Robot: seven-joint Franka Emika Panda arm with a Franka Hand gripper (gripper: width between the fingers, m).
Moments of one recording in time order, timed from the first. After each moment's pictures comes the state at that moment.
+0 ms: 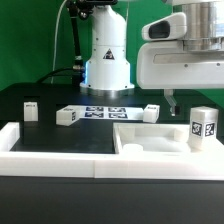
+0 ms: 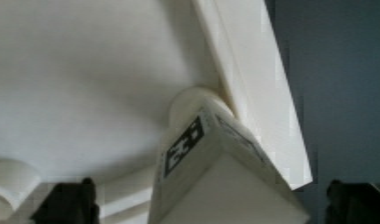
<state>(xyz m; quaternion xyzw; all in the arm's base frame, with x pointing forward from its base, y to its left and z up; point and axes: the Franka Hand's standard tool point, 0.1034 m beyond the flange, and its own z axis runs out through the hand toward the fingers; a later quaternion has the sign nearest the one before) 0.616 0.116 0.086 -0.99 0.14 0.00 0.05</state>
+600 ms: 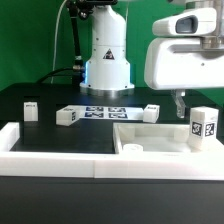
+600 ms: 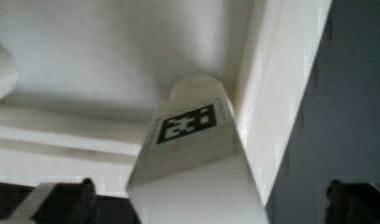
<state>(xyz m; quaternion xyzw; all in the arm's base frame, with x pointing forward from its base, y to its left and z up) 0.619 0.119 0.084 -0.99 -0.11 -0.03 0.01</state>
